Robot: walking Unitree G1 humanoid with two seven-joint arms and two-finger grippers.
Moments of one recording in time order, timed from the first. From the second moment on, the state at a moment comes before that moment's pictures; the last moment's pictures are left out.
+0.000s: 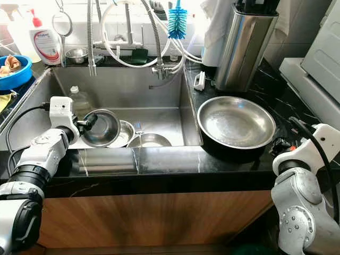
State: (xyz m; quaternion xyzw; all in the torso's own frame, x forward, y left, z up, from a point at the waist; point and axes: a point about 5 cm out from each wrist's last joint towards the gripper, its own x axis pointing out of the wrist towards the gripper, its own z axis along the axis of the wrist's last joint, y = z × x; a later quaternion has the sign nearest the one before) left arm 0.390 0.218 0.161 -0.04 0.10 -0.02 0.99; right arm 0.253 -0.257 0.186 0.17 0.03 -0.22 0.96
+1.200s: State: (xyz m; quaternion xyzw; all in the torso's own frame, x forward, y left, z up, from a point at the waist) left arm 0.396 0.207 0.182 -0.06 0.08 -0.03 0.99; right arm 0.254 -0.253 0.182 0.22 0.05 -0.20 0.95
